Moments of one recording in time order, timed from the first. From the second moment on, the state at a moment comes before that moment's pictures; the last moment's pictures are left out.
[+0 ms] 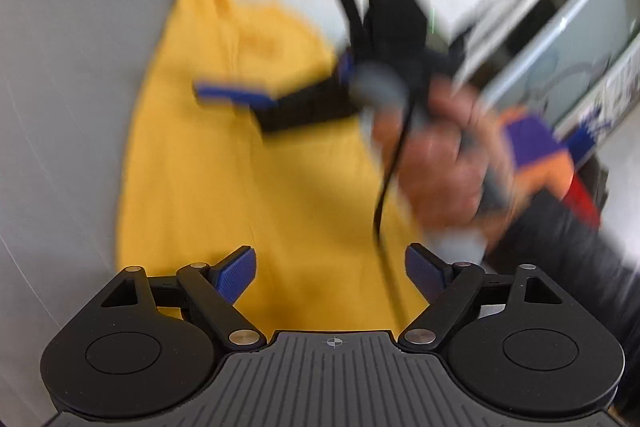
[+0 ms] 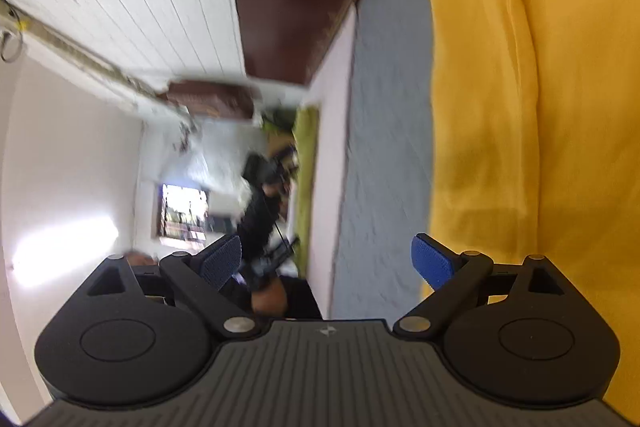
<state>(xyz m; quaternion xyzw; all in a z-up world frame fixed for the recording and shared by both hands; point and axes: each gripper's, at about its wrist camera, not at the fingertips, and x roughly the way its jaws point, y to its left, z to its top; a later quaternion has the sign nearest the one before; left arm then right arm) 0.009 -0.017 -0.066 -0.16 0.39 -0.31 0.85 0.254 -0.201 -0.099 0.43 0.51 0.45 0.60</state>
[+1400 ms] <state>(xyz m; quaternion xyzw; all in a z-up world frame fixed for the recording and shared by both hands) 0.039 -0.004 -0.059 -0.11 0.41 -0.26 0.87 0.454 -0.168 -0.033 0.26 0.42 0.22 0.84</state>
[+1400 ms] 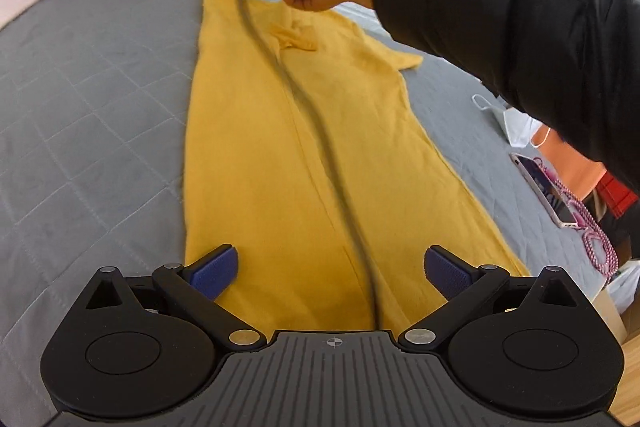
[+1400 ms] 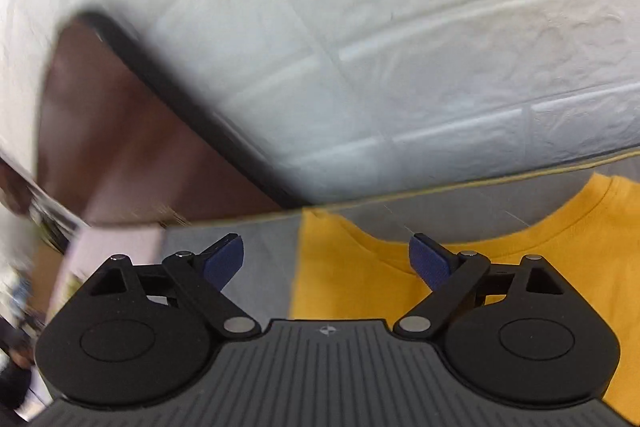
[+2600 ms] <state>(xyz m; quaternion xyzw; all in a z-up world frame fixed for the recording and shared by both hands) 0.001 0.011 0.014 -0.06 0.32 -0.27 0.91 0.237 -0.408 0.041 0.41 0.24 0.24 0.85</state>
